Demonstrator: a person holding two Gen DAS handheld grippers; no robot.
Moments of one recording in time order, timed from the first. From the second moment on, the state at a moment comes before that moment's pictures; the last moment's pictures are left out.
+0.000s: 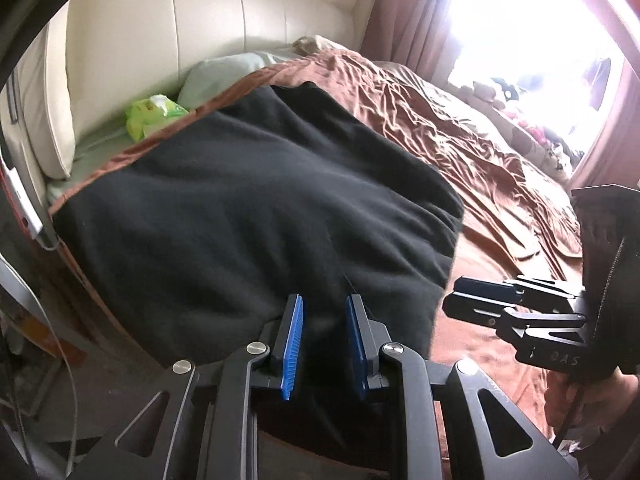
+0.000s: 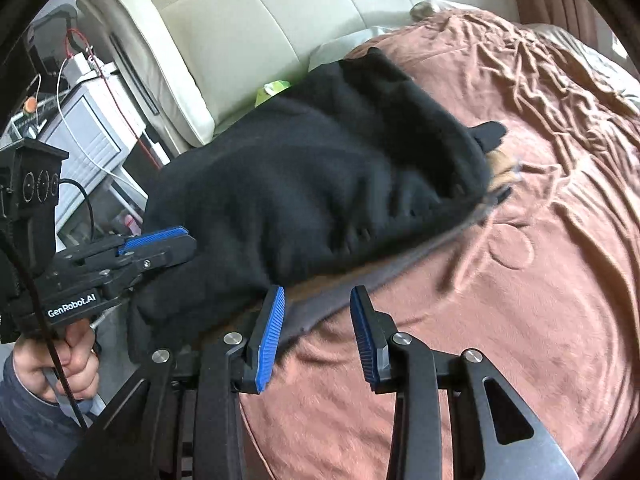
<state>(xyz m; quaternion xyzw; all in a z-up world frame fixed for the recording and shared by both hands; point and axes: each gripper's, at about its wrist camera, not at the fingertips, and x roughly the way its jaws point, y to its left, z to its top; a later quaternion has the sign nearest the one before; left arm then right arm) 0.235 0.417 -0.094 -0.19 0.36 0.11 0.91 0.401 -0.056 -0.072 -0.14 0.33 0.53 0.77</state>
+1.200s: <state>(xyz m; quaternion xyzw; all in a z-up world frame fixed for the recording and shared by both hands) 0.162 0.276 0.003 -0.12 0.30 0.07 0.94 0.289 -0.303 0.035 -0.08 0.27 0.42 0.86</state>
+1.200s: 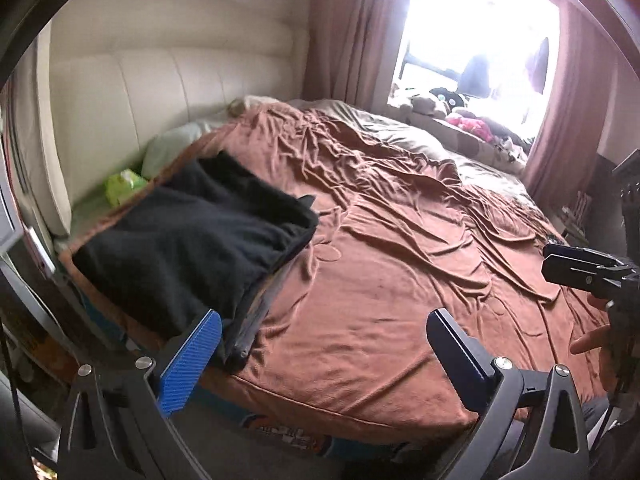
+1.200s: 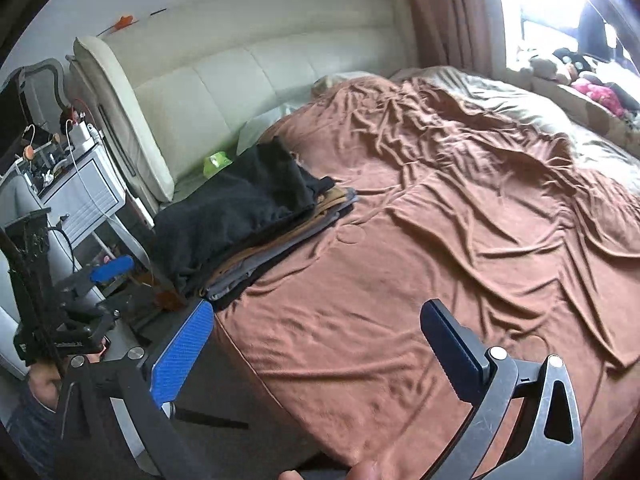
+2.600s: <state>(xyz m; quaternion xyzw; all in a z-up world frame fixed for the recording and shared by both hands) 0.075 0.066 0.085 -0.04 0.23 0.00 0.97 0.105 -0.573 0.046 -0.02 0.17 0.28 0.94</state>
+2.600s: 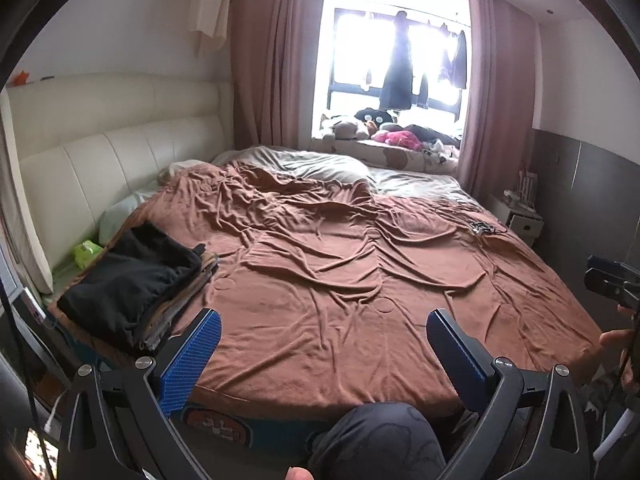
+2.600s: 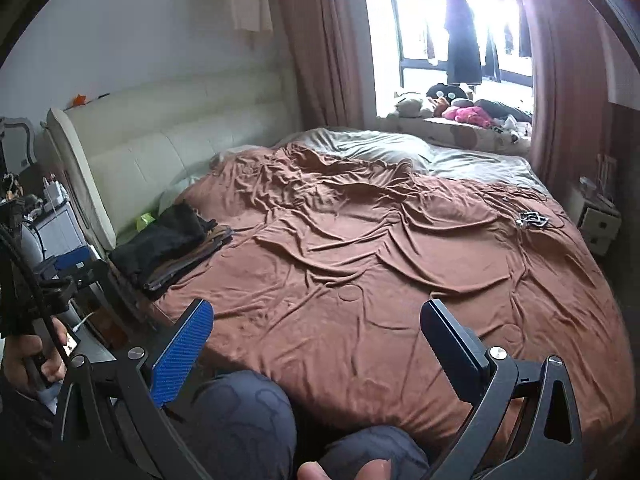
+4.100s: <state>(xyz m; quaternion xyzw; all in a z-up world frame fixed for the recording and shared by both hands) -0.009 -0.035 0.033 -0.04 0.19 -0.02 0.98 0.040 -0.635 -0.065 0.04 0.12 0.22 0.97</state>
